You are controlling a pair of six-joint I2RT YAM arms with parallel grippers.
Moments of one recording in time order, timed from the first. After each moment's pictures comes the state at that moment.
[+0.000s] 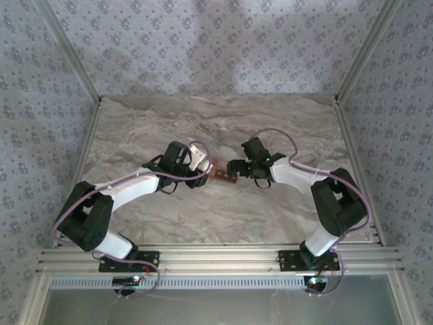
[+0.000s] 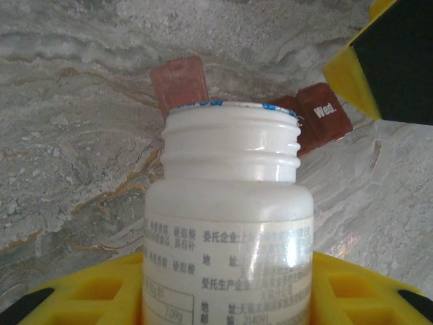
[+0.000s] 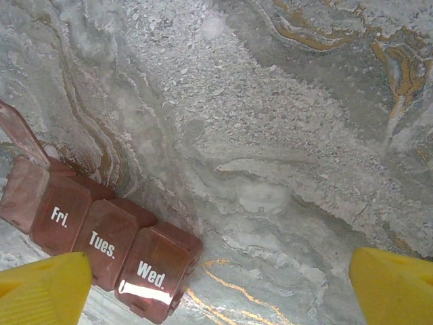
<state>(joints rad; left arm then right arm) -0.60 1.49 0.82 -0.18 0.25 0.01 0.57 1.63 0.95 -0.33 0.00 0.49</state>
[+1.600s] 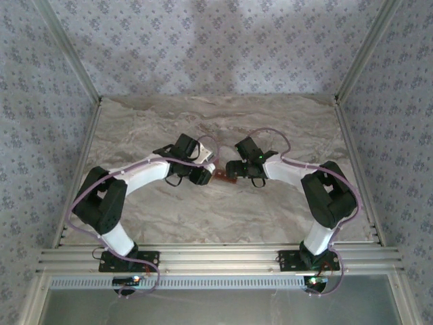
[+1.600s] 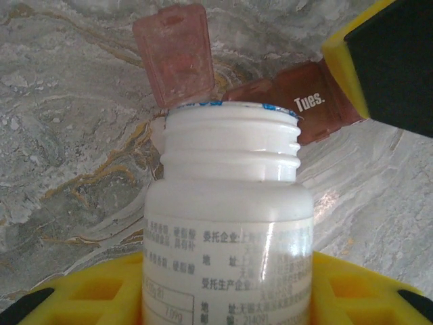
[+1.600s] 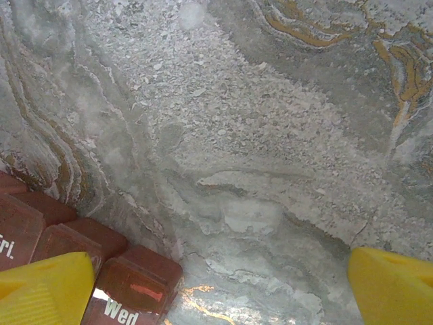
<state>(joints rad) -0.61 1.66 1.04 -0.44 0.27 0.01 0.60 1.72 1.01 -0.37 0.07 0.48</state>
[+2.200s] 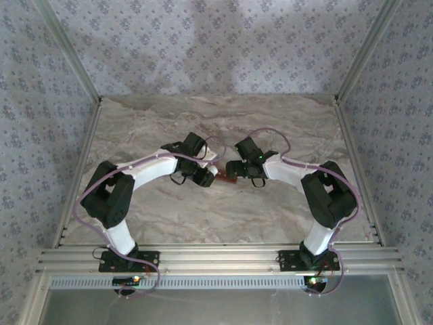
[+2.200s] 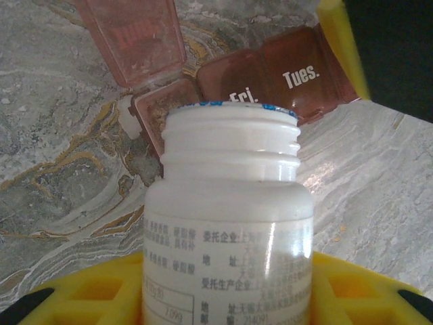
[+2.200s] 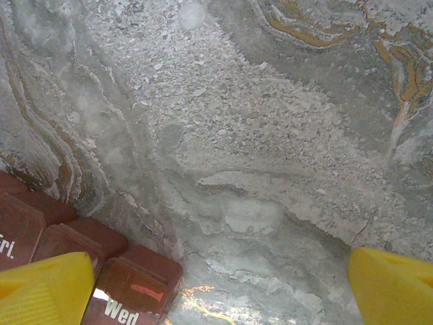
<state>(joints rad) -0.65 1.74 1.15 -0.59 0.24 0.01 0.60 1.72 1.01 -0.37 0.07 0.48</state>
